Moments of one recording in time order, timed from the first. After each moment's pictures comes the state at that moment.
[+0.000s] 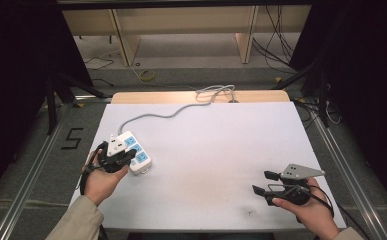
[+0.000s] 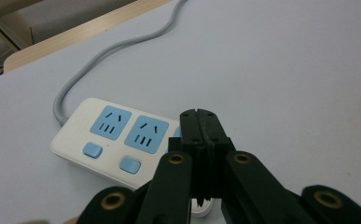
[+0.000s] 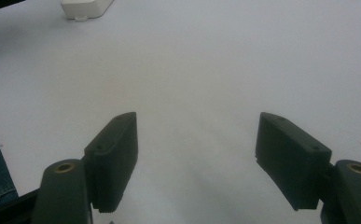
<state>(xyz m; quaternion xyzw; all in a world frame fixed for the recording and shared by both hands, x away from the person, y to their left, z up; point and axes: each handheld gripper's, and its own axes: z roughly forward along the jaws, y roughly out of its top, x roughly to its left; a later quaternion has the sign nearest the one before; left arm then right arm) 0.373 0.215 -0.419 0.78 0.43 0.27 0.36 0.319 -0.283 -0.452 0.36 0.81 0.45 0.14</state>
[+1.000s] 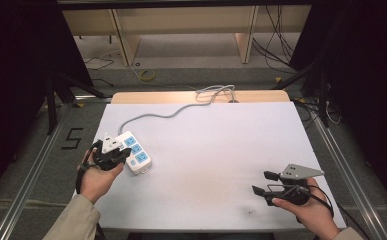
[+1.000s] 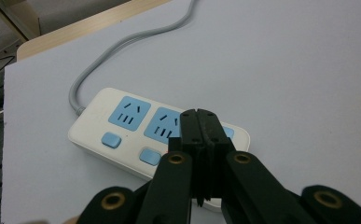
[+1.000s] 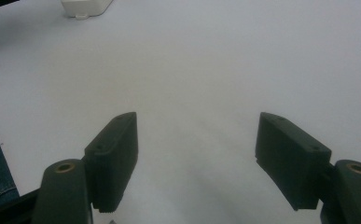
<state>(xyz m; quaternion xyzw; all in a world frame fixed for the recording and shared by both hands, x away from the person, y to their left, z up) 0.379 0.229 -0.421 0.78 0.45 0.27 0.35 0.319 -0.282 -0.452 0.36 0.81 0.45 0.13</state>
